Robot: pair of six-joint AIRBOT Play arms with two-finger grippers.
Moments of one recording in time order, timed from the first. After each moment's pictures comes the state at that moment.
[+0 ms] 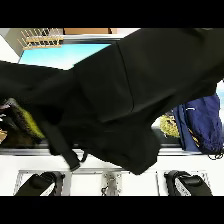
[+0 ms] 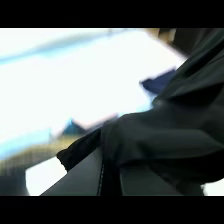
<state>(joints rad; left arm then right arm) -0.38 -0.78 1.89 1.30 -1.53 -1.66 0.04 -0.80 1.71 -0.91 0.89 1.44</state>
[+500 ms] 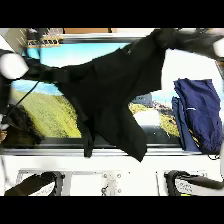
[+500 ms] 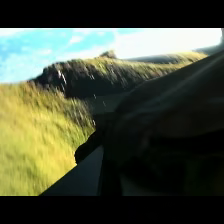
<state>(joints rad) -0.27 -1.27 1.59 1.66 -1.25 -1.68 0.07 -1.43 1.72 -0.96 0.85 1.49</state>
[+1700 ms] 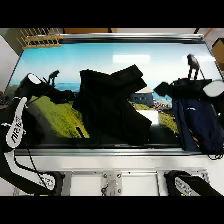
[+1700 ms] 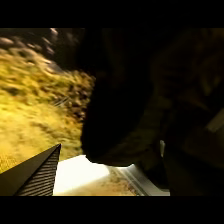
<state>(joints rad) 0.12 -1.72 1.38 1.02 -1.20 -1.17 -0.07 -1.09 1.01 -0.97 0.96 1.35</state>
